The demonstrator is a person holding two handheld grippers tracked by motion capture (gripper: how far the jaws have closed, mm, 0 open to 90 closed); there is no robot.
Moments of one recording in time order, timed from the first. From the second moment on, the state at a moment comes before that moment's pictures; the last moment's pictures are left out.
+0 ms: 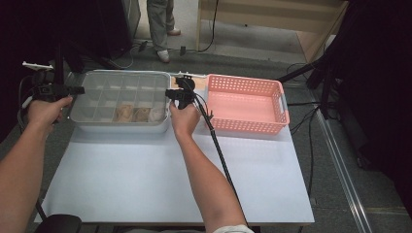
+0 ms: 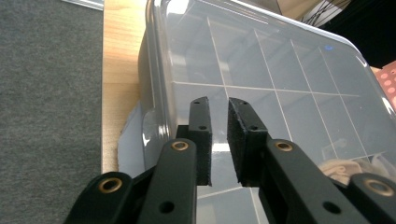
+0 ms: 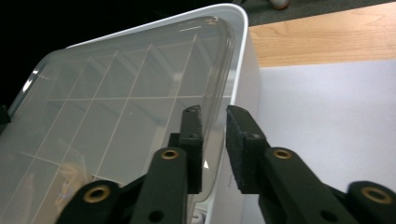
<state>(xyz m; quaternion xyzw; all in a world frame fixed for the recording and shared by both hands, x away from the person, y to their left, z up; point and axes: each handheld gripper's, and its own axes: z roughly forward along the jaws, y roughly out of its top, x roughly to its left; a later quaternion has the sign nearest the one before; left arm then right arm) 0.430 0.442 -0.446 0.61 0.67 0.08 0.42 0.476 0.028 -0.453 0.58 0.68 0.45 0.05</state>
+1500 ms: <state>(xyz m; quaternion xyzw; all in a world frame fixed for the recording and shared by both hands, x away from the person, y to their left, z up) 0.397 0.460 -0.455 0.62 0.69 0.12 0.36 0.458 0.012 -0.457 0.55 0.71 0.44 0.05</state>
